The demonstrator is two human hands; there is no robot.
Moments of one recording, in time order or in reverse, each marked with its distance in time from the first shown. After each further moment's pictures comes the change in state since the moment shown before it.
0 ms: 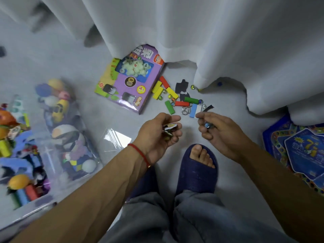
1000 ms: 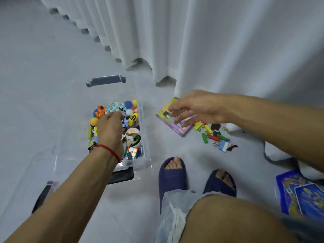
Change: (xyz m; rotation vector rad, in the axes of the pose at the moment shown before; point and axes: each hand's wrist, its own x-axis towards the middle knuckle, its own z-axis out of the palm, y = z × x) left_hand -0.208 0.082 -0.183 -0.085 0.684 0.664; right_hand -0.103 -0.116 0.282 -0.940 -0.388 -0.020
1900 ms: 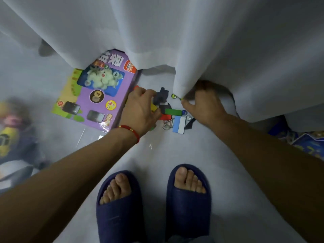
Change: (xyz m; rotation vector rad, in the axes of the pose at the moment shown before) left_hand 0.057 -0.201 0.342 1.164 -0.735 0.846; right_hand 0.129 0.334 -0.186 -0.594 0.822 0.157
